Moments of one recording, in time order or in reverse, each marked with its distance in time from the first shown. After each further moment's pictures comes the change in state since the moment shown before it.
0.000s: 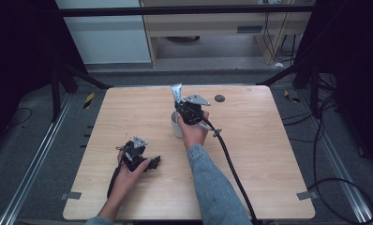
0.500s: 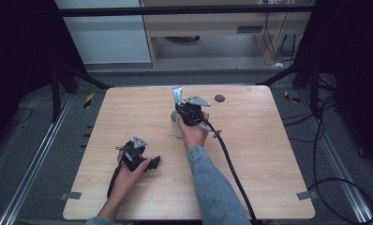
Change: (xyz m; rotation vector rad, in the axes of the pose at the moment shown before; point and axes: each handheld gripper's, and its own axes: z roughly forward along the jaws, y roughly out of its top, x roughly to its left) left arm 0.000 0.000 0.000 0.004 0.000 0.005; right arm -0.001 -0.005 0.000 0.034 -0.013 0.009
